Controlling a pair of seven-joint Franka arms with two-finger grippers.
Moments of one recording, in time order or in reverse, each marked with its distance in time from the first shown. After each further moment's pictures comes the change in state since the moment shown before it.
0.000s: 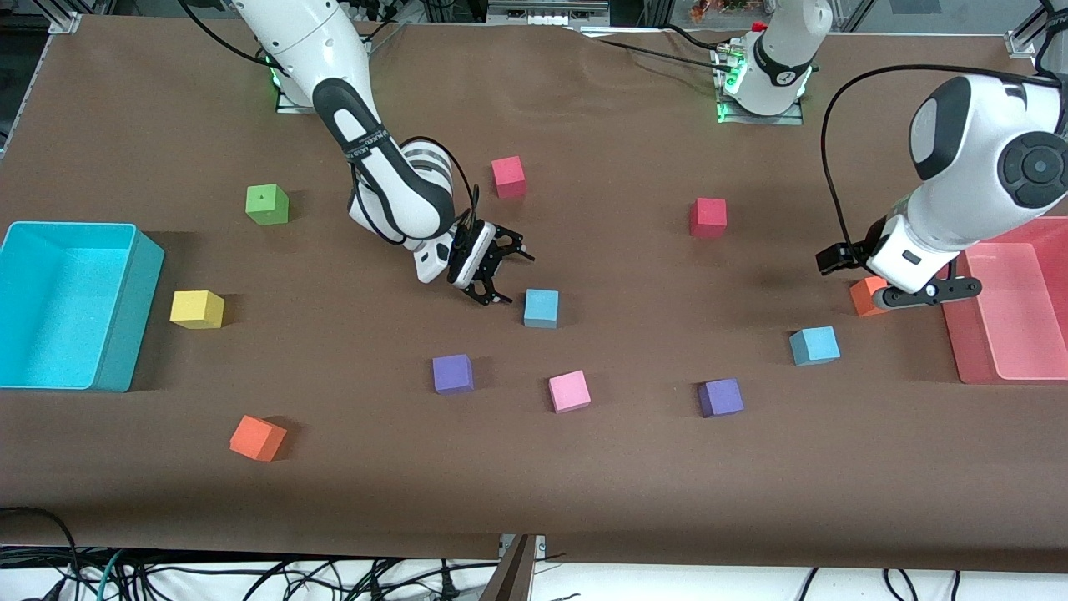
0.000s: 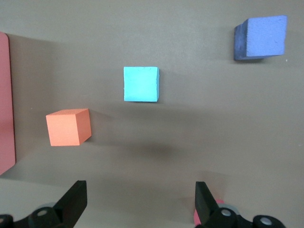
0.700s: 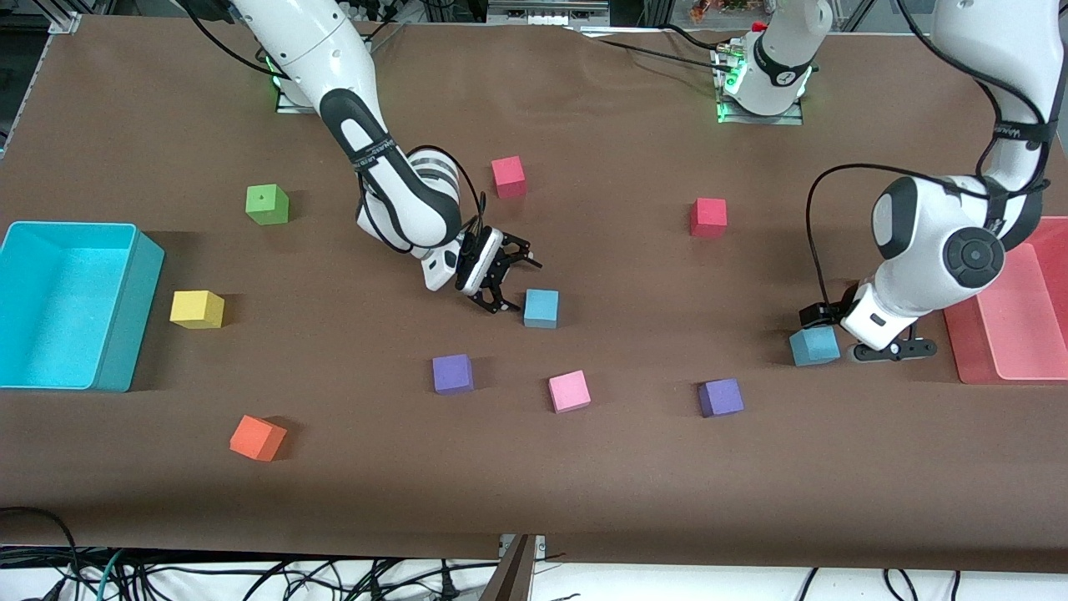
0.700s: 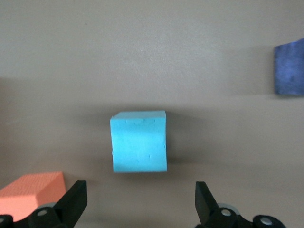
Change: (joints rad) left arm 0.033 0.283 0.030 -0.011 0.000 0.362 0.113; right arm 0.007 0.043 0.000 0.061 0.000 0.003 -0.041
